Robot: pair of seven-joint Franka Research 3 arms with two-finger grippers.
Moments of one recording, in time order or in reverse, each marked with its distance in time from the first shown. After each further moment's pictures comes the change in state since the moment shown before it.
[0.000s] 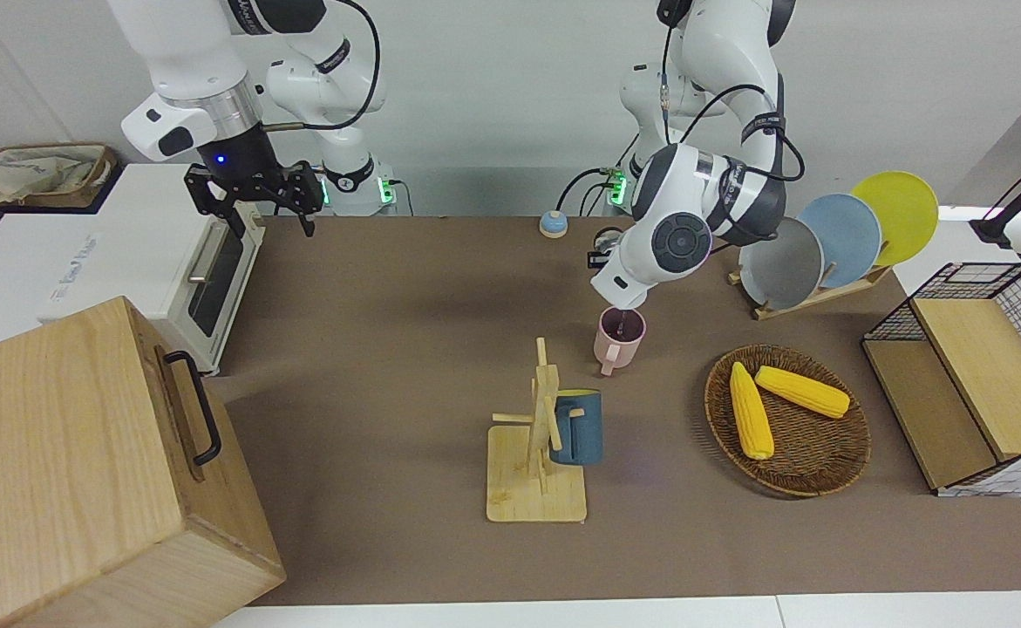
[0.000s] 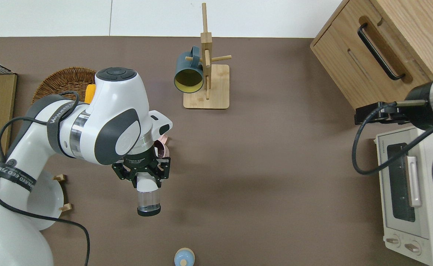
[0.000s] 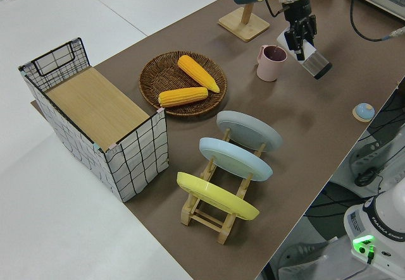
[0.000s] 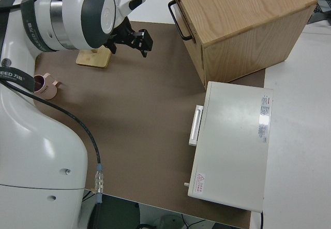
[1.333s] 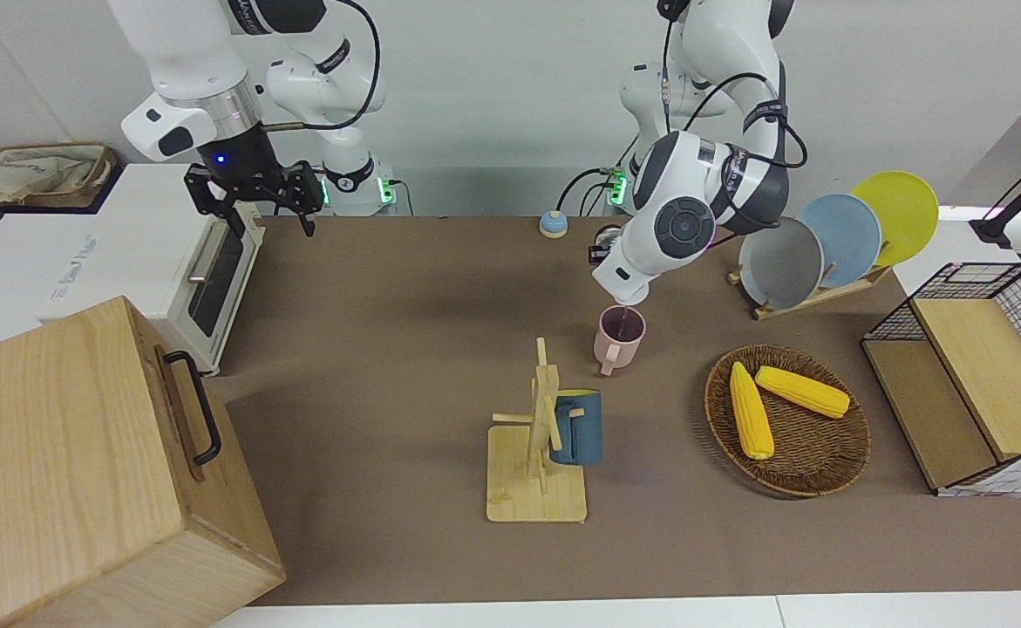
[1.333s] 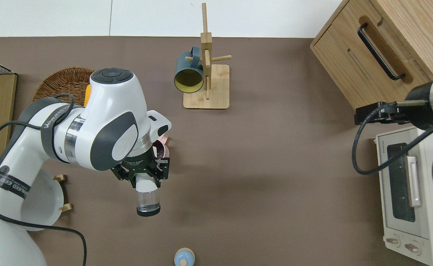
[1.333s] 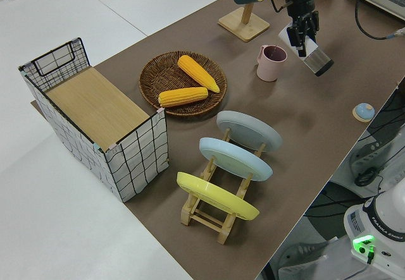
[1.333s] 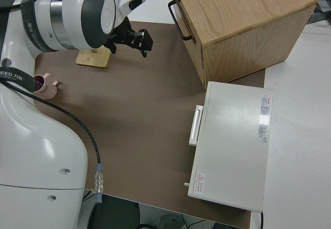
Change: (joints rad) left arm 0.001 -0.050 0.001 -0.040 0.000 0.040 0.003; right arm 0.000 0.000 0.000 0.000 0.000 0.000 0.000
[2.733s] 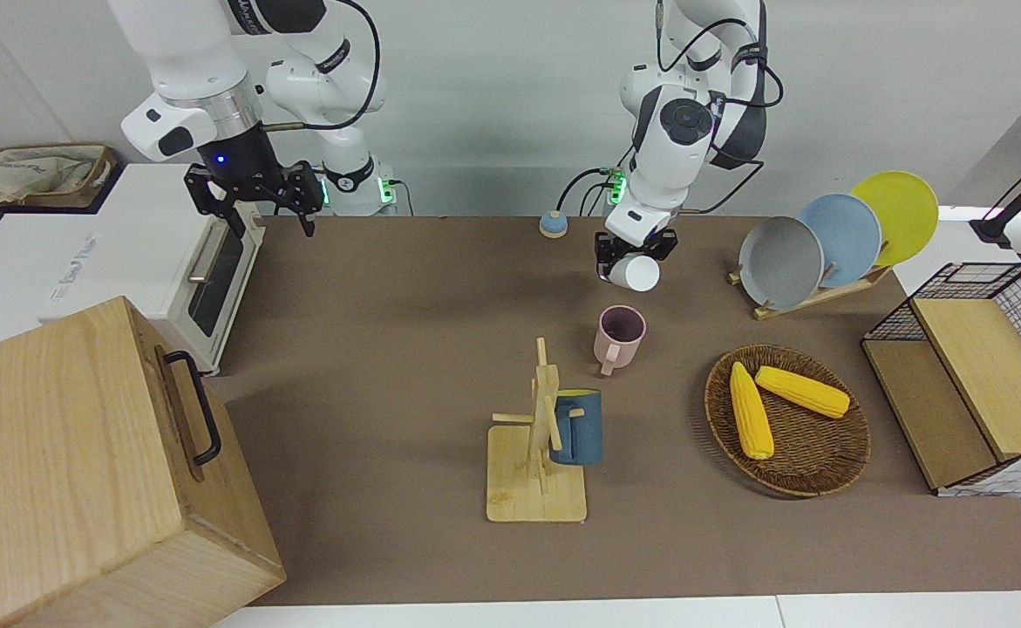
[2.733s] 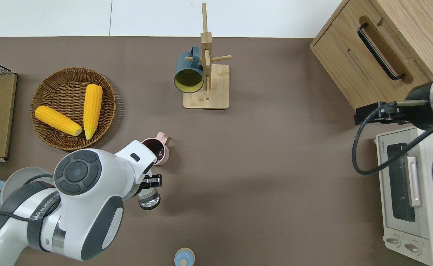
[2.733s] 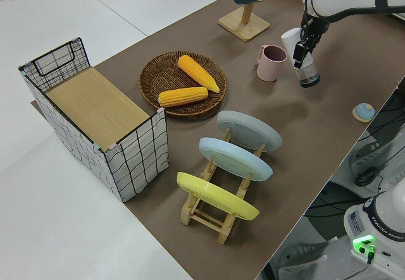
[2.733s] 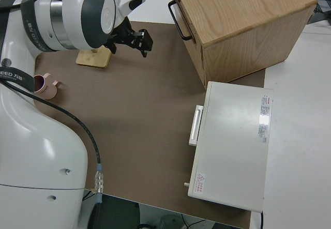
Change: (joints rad) left arm 0.006 -0.431 0.005 -0.590 0.000 0.661 0.007; right arm 0.000 0.000 0.000 0.000 0.000 0.000 0.000
